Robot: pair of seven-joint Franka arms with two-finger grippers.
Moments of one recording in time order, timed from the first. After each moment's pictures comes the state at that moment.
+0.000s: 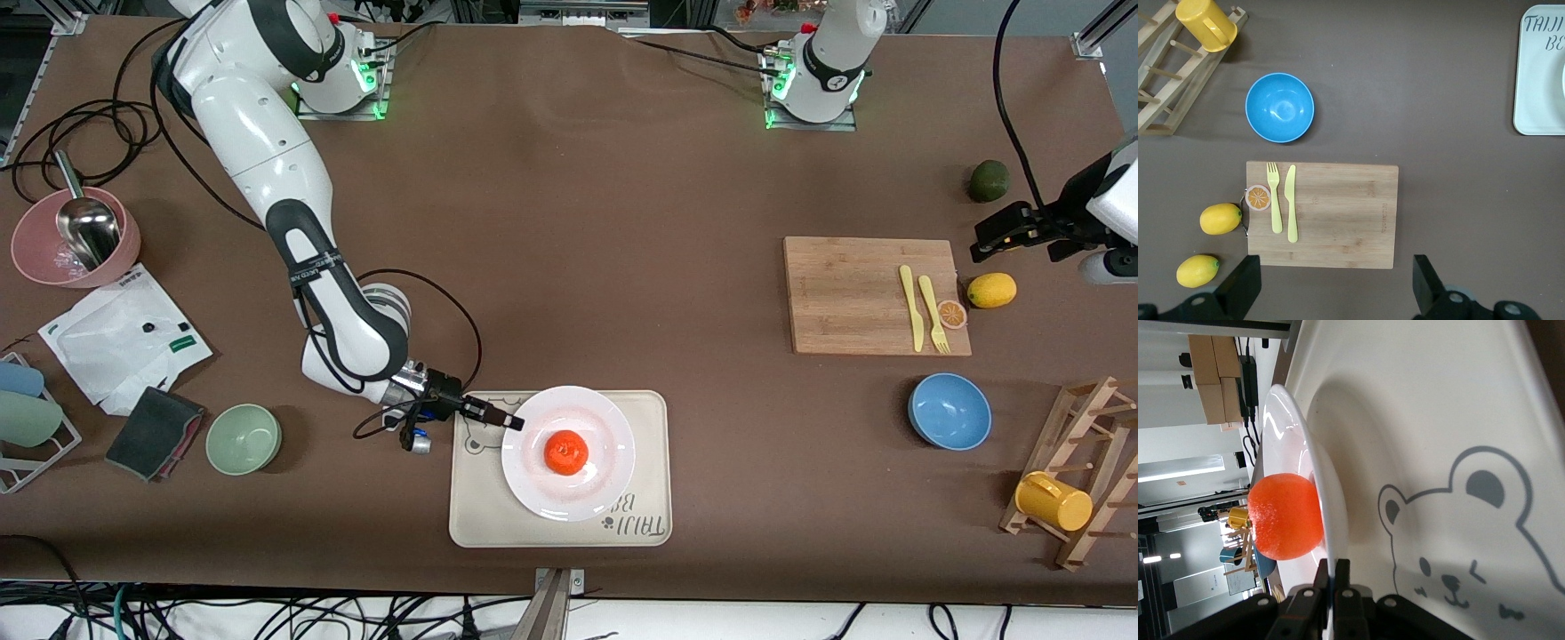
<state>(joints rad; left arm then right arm) 0.03 0.09 -0.02 -1.54 -0.01 1.60 -0.02 0.21 1.07 0.26 -1.27 1.41 2.48 -0.47</state>
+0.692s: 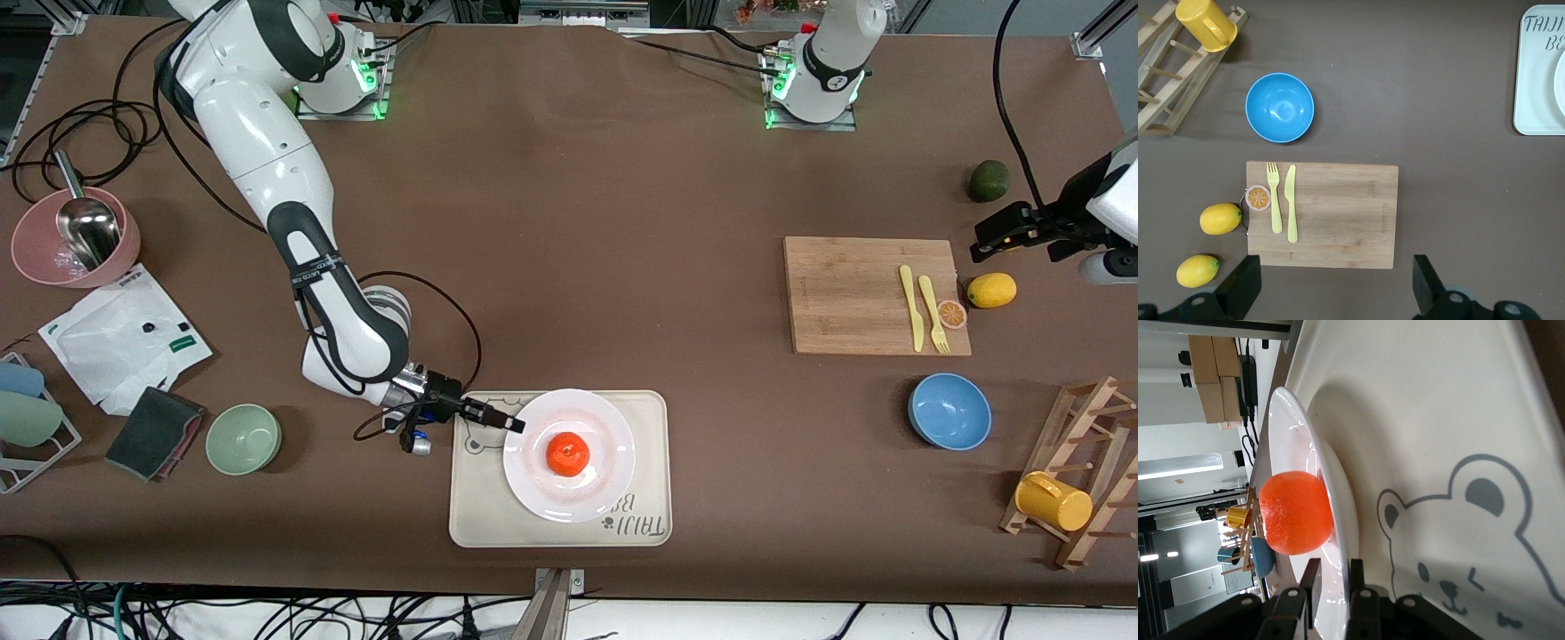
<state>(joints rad) 0.03 0.09 -0.02 -1.54 -0.01 1.60 -0.02 0.21 1.08 0.26 -1.26 1.40 2.48 -0.47</state>
